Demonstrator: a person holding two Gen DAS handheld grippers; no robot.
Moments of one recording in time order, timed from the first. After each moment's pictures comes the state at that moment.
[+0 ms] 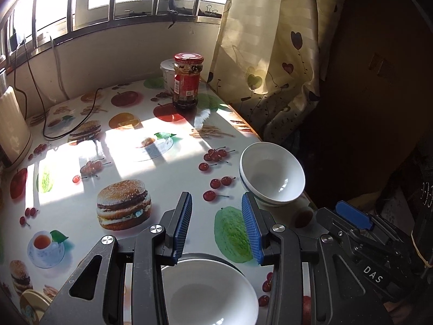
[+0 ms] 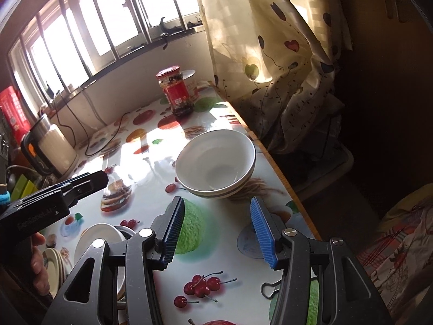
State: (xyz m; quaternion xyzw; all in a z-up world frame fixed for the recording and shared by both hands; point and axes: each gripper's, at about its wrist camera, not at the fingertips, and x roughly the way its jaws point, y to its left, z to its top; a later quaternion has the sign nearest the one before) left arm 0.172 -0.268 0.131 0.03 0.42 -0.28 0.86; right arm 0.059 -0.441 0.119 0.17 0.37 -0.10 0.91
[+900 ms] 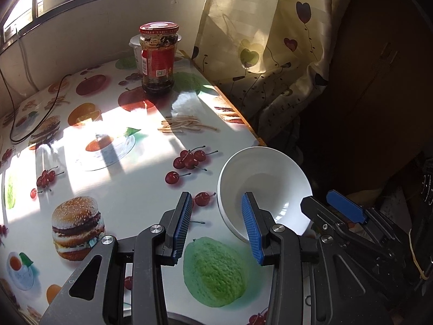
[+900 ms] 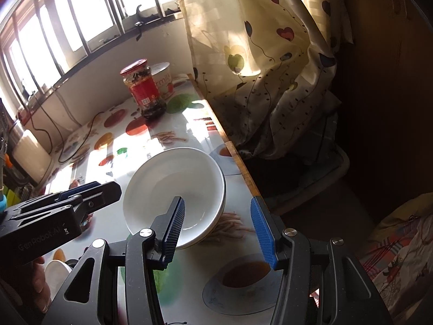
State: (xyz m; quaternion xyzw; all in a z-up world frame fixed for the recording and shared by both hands) left arm 0.226 -0.343 0.092 0.04 0.48 -0.29 0.83; right arm 0.124 -0.491 0.090 0.16 0.40 -0.12 0.89
